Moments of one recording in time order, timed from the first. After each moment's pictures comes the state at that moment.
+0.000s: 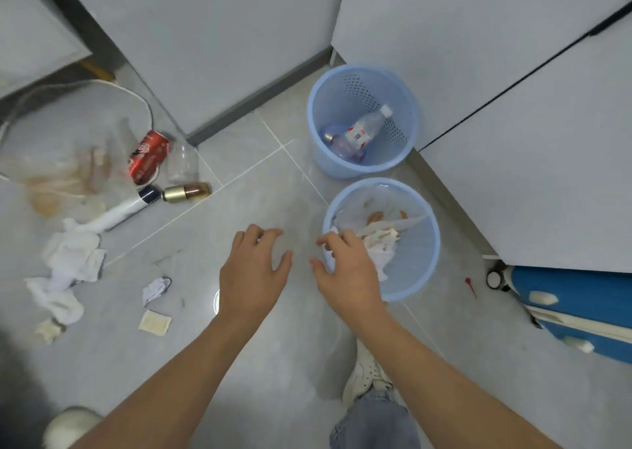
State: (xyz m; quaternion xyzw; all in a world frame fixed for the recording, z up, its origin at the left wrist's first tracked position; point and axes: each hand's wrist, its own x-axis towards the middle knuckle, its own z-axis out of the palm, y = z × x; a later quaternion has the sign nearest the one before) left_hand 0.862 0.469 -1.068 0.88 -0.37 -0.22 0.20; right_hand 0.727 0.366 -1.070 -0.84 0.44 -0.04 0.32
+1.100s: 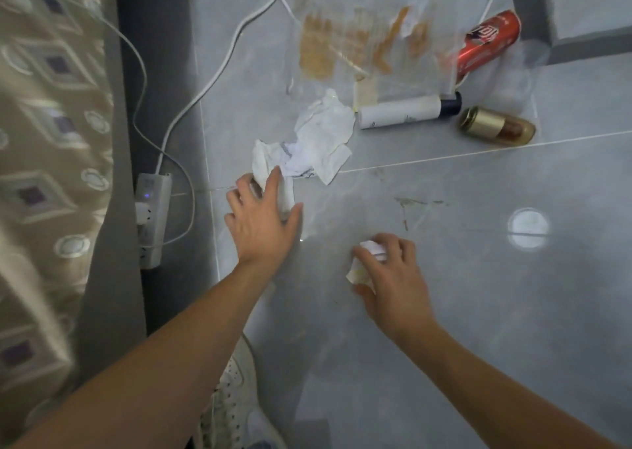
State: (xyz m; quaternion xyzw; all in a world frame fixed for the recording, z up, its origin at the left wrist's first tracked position) left_hand 1.089 0.836 -1.338 0.99 -0.05 -0.13 0.10; right_hand 0.928 0.663 -1.337 -0.96 0.11 0.15 0.21
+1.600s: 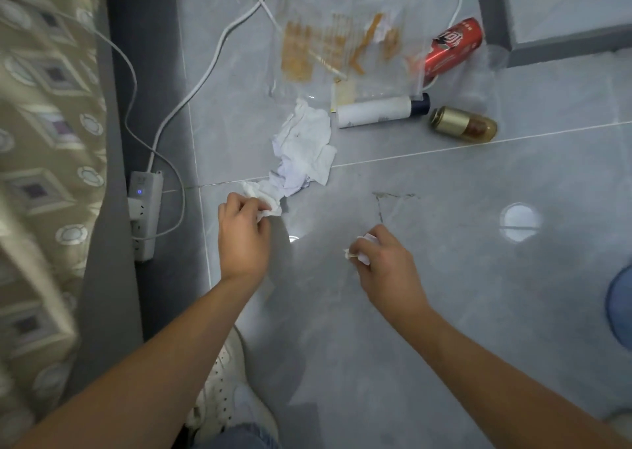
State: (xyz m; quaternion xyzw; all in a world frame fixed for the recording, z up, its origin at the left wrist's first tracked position) left_hand 1.055 0.841 -1.300 0.96 -0.04 -0.11 0.26; right_hand 0.926 0.638 -1.308 -0.93 0.14 0.05 0.34
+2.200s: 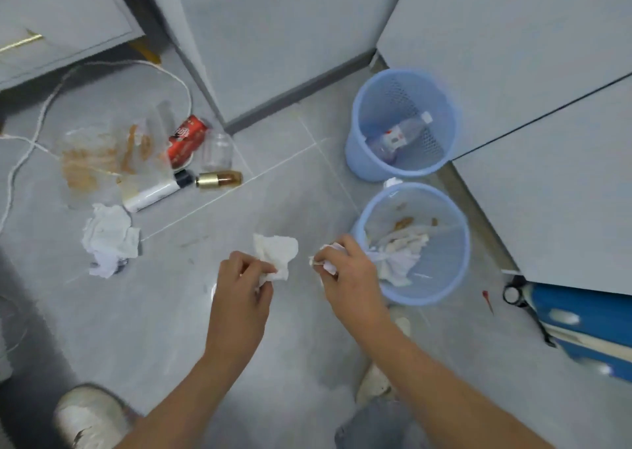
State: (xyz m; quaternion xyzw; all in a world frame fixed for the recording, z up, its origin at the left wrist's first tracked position) left_hand 0.873 0.555 -1.055 0.87 -0.29 -0.24 0.32; right_hand 0.755 0.402 -1.068 -0.87 0.35 -0.08 0.32
